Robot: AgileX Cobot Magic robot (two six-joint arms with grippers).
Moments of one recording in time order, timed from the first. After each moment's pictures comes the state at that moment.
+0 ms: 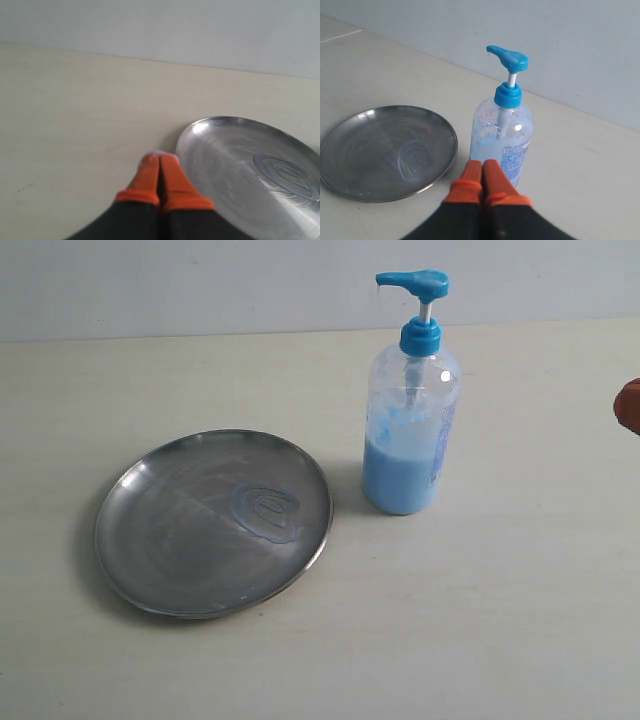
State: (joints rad) left arm -0.16 0.00 0.00 0.12 0.34 -0.27; right arm 0.71 0.49 -0.45 -0.39 0.40 0.31
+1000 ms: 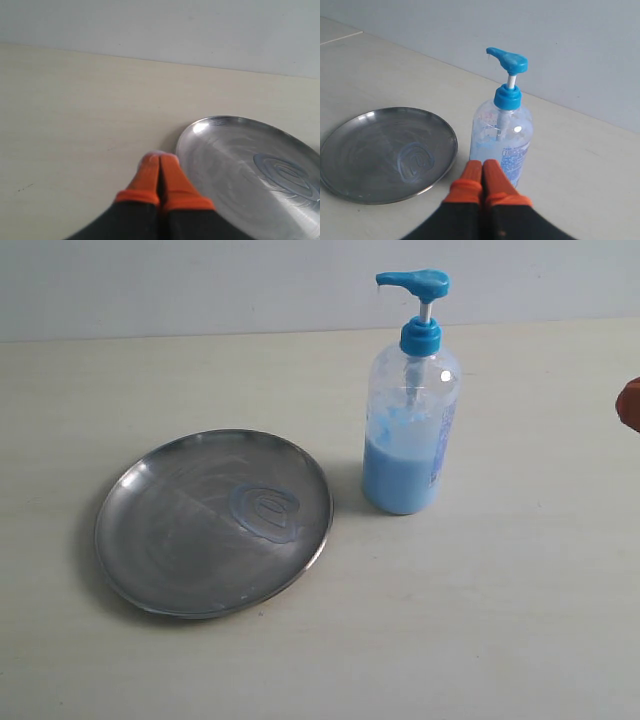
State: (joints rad) left arm -0.16 0.00 0.00 0.12 0.34 -0.27; right arm 0.71 0.48 -0.45 -0.39 0.40 0.31
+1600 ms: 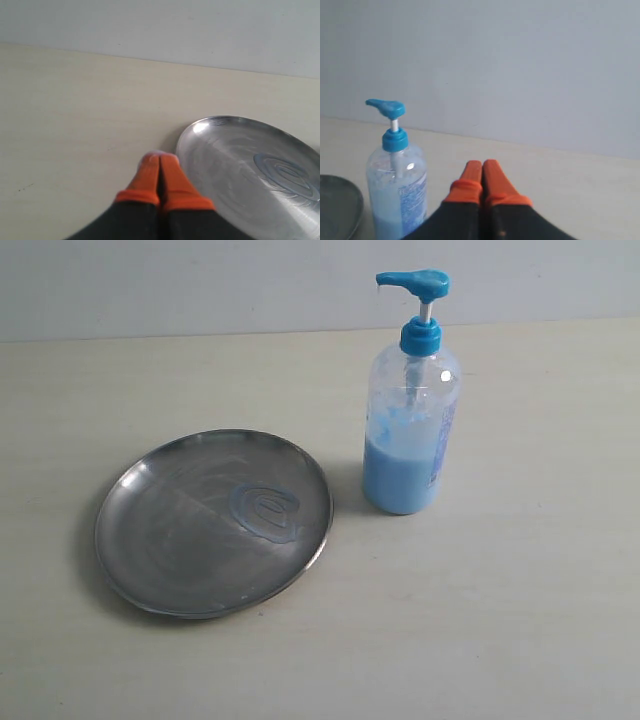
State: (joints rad) left arm -0.16 0.00 0.00 0.12 0.34 -0.27; right arm 0.35 0.29 -0.45 -0.39 0.40 0.32
